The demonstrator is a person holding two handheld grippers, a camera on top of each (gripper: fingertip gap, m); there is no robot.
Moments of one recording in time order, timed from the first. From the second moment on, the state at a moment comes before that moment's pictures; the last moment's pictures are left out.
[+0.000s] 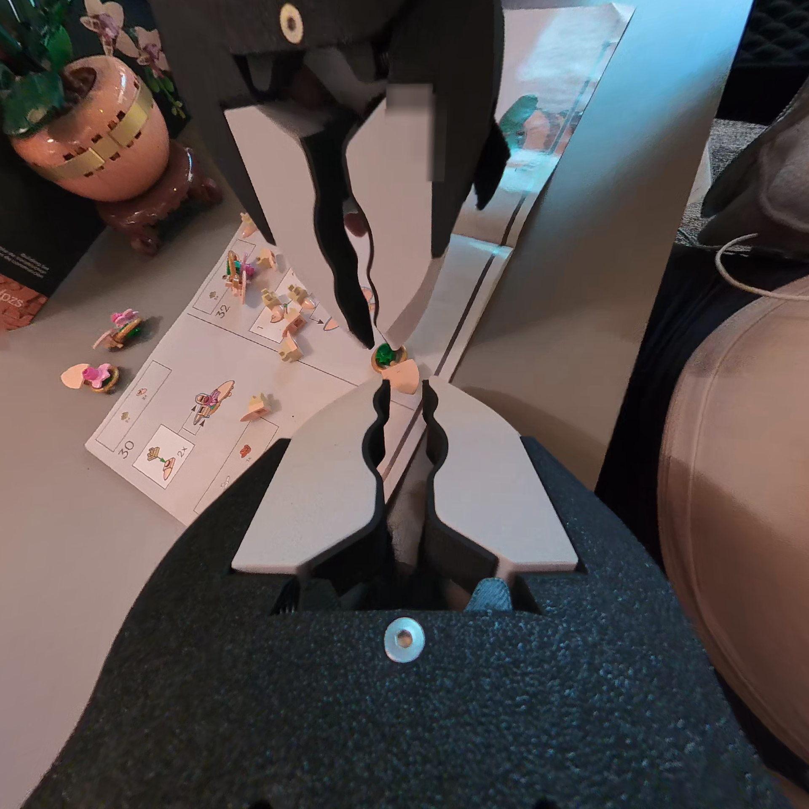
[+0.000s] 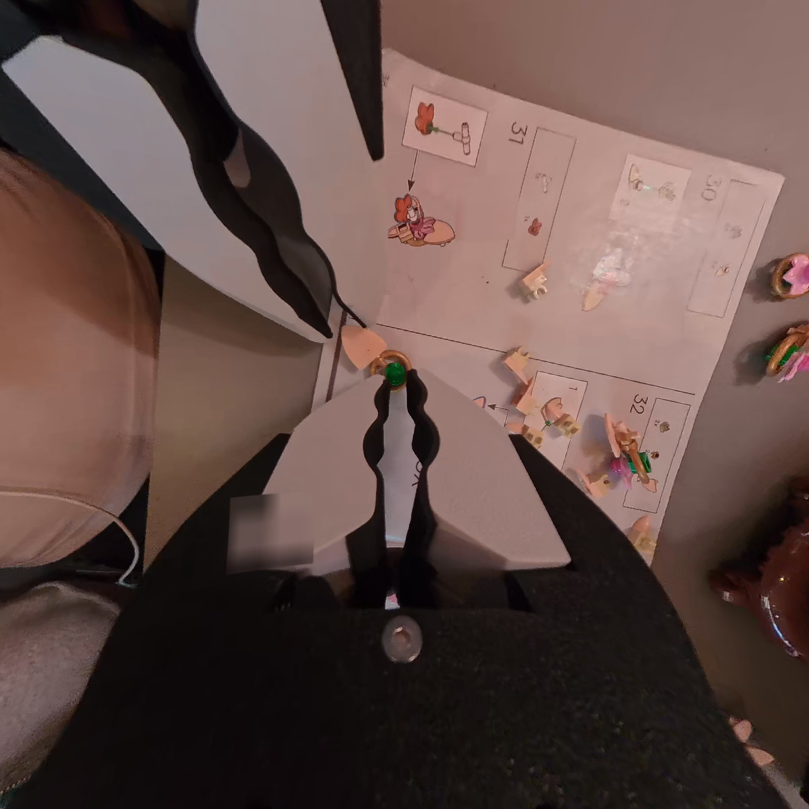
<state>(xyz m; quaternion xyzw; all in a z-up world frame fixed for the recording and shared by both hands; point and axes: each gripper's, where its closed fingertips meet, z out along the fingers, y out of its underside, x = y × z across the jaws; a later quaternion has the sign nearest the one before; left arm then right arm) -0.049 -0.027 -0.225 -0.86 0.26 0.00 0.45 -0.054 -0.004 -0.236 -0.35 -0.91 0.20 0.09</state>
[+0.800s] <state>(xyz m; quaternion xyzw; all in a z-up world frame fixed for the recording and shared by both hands) -0.062 -0.023 -0.233 -0.87 0.25 0.02 0.42 -0.049 -0.006 -0.239 -0.27 -0.95 0.17 0.05</state>
